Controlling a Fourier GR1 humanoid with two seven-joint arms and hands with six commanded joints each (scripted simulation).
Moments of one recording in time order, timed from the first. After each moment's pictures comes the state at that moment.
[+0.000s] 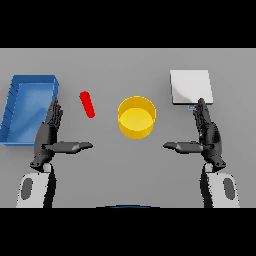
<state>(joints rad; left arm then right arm) 0.00 0.00 0.00 -1.57 0.00 0.00 0.00 0.00 0.00 0.00 -1.57 0.00 0.00 0.00</state>
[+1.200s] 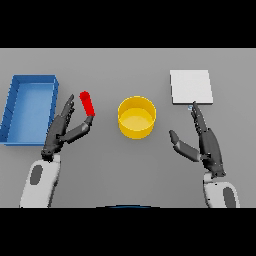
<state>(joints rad) -0.13 0.05 -0.07 -1.43 -0.16 -0.01 0.08 0.09 -0.06 0.12 -1.70 0.20 -0.01 -0.09</state>
